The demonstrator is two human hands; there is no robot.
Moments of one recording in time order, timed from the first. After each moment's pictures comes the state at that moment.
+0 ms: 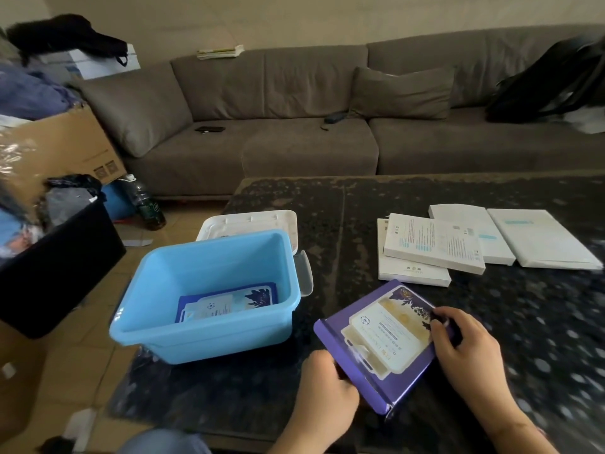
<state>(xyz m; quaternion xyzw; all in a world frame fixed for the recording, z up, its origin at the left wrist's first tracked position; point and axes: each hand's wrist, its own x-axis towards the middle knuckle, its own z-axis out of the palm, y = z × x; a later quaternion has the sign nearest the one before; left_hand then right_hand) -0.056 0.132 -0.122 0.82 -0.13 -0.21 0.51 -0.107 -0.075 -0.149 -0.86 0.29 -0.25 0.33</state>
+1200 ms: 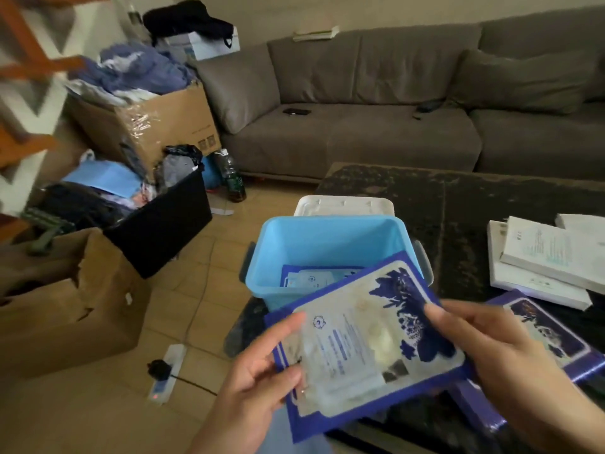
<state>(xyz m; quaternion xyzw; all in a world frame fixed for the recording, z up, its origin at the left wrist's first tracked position) -0.064 0.338 -0.084 0.55 -0.06 -0.16 0.82 -0.097 0.094 -0.001 -0.69 0.13 0.06 0.71</state>
